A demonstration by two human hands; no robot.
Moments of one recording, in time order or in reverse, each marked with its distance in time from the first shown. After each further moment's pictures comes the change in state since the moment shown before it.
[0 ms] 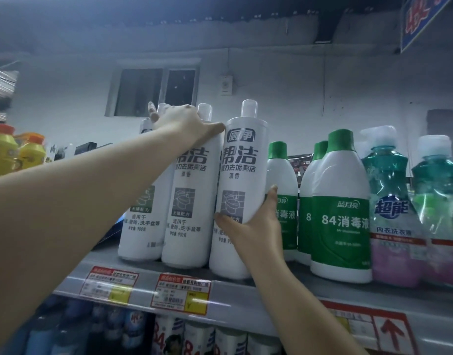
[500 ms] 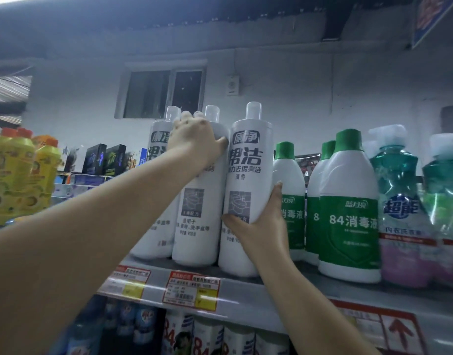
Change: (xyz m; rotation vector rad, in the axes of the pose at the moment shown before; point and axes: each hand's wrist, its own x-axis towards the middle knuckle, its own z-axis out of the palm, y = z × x) left_hand -0.032 0.006 0.005 -0.060 0.060 0.032; right_hand 0.003 0.003 0.006 -0.012 0.024 -0.063
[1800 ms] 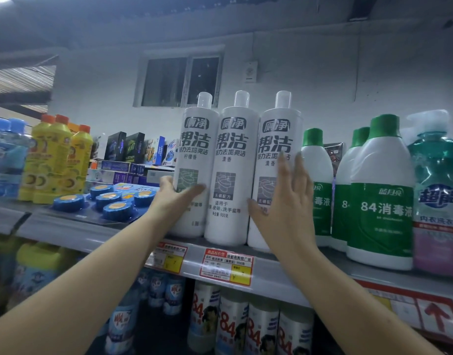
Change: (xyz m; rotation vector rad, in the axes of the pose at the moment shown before) left_hand -0.083 -0.124 0.055 -0.836 -0.272 -0.459; right_hand -0.011 -0.011 0.007 -0.625 0.018 -0.411
